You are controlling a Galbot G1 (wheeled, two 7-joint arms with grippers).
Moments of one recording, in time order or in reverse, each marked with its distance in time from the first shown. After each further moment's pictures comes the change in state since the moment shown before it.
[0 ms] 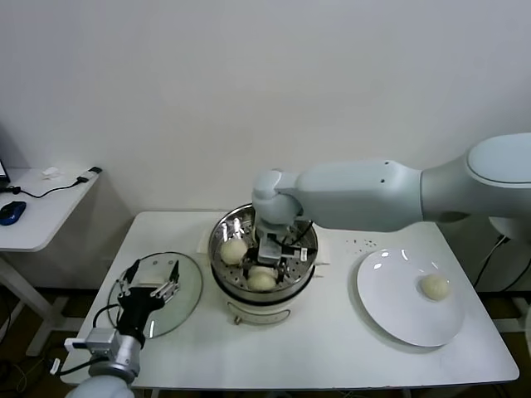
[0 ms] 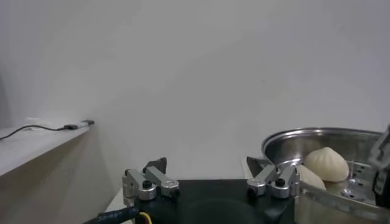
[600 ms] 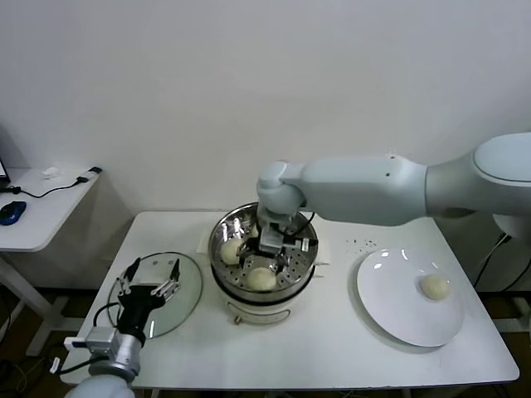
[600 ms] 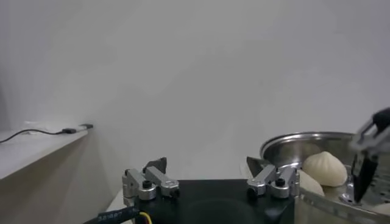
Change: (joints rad) left arm -0.001 0.002 0.000 -0.009 0.000 0.000 0.003; right arm 0.060 -0.038 0.020 -0.037 0.073 0.037 -0.007
